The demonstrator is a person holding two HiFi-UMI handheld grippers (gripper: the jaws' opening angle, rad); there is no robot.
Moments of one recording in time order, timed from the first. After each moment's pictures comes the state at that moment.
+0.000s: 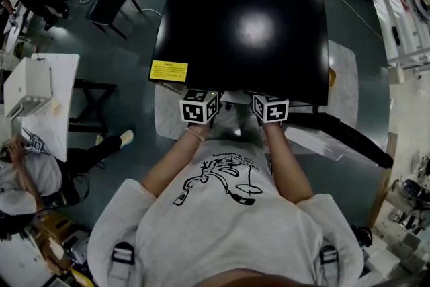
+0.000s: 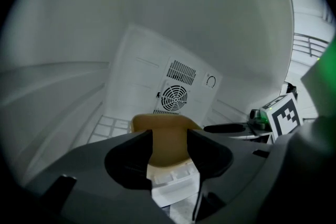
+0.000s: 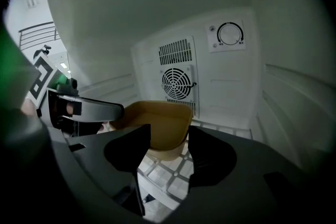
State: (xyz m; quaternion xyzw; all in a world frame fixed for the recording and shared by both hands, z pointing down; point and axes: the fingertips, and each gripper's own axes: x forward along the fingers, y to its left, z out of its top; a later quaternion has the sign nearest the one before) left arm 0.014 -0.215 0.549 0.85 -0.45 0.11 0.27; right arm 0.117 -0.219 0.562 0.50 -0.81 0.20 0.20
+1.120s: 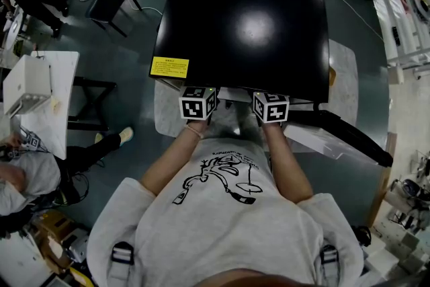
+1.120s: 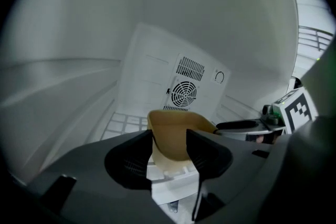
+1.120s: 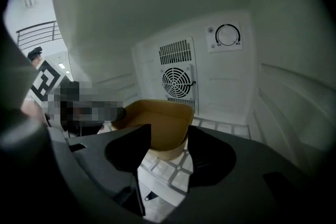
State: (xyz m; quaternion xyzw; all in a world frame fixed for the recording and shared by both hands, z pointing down) left arm -0.005 -0.216 0.563 0.82 -0.48 0.14 0.27; right arm 0.118 -0.210 0.562 0.51 -0.81 0.21 0.20
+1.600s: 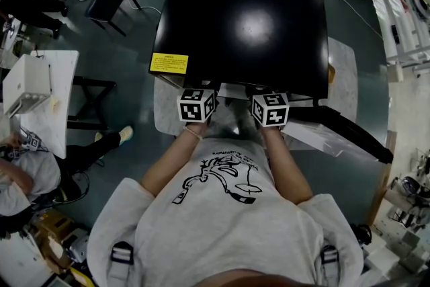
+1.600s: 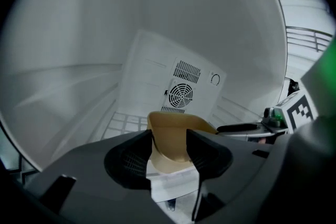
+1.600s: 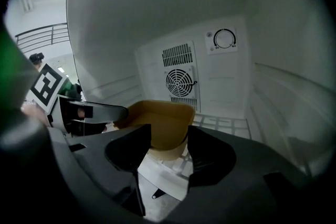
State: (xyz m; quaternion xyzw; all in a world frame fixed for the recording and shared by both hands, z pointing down) left arm -0.006 -0.203 0.558 0.83 -0.48 0.13 0.27; right arm 0.112 -0.190 0.559 0.51 -0.81 0.21 0.19
